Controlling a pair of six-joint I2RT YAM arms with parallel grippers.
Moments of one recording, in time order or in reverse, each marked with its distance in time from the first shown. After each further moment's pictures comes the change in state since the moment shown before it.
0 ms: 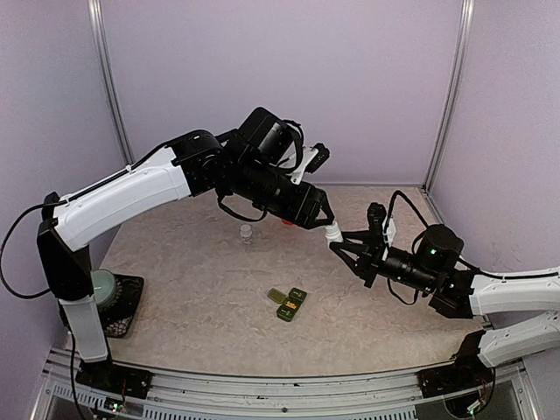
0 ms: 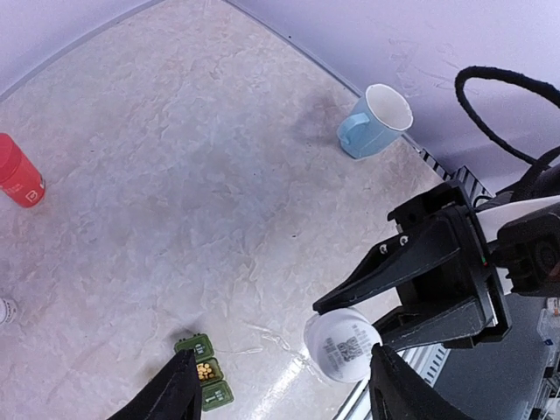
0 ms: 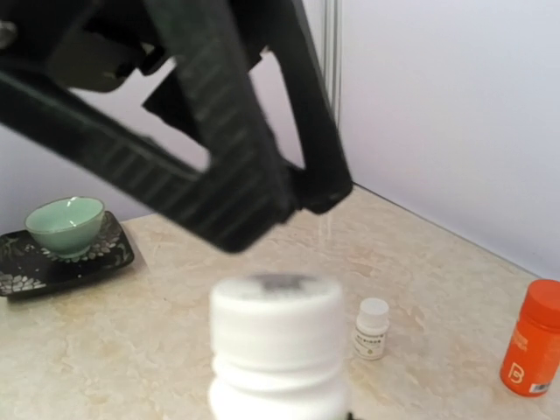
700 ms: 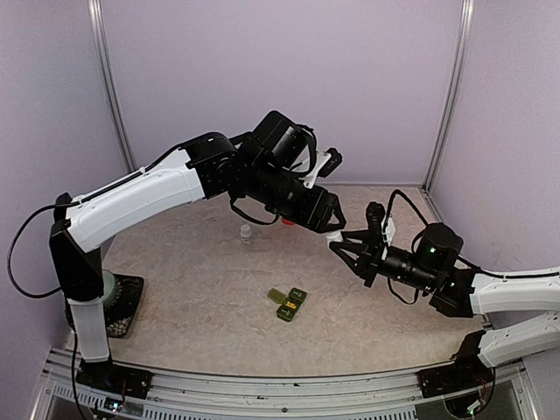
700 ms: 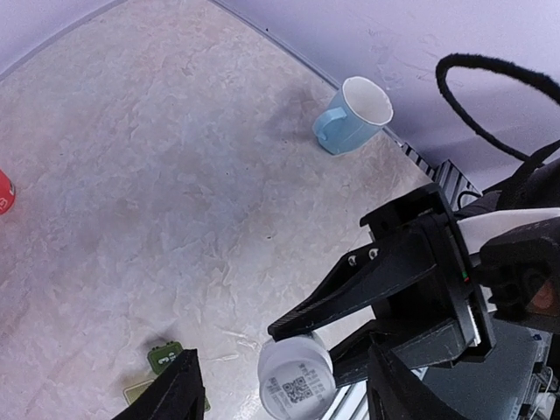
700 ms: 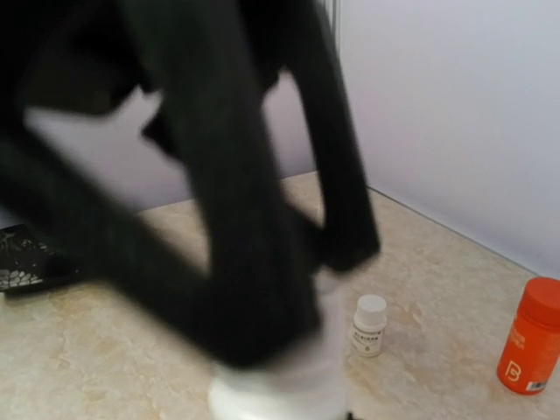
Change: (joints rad) left arm -0.019 0.066 0.075 -0.011 0.031 -0.009; right arm 0.000 -0.006 0.011 -0.035 0.003 -0.010
